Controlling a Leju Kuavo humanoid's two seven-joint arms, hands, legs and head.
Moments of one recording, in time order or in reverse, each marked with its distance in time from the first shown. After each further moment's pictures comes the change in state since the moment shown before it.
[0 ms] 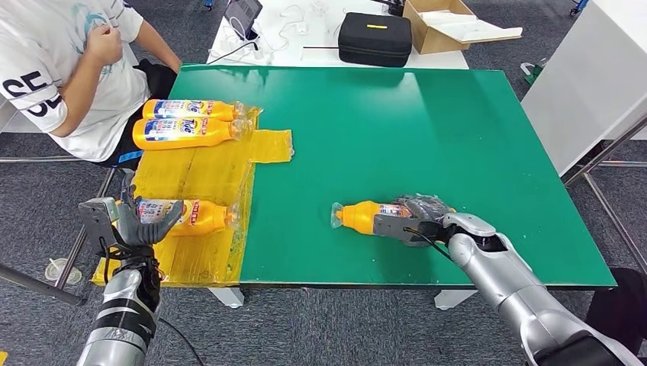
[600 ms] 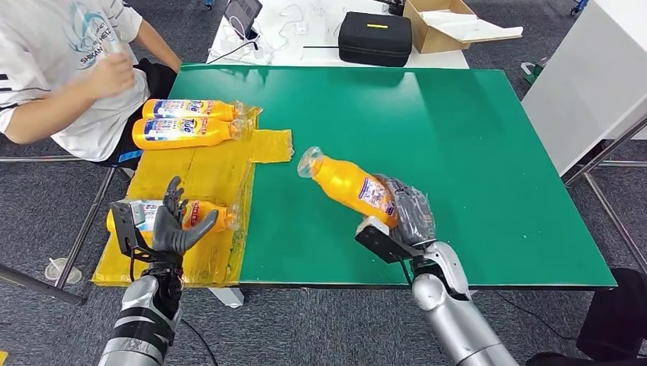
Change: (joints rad) left arm 0.072 -0.065 -0.089 -0.077 0.127 -0.245 0.149; right arm 0.320 0.260 -0.280 -0.309 0.008 -0.664 -0.260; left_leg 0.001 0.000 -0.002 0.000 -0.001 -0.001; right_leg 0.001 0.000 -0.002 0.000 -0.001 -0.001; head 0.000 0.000
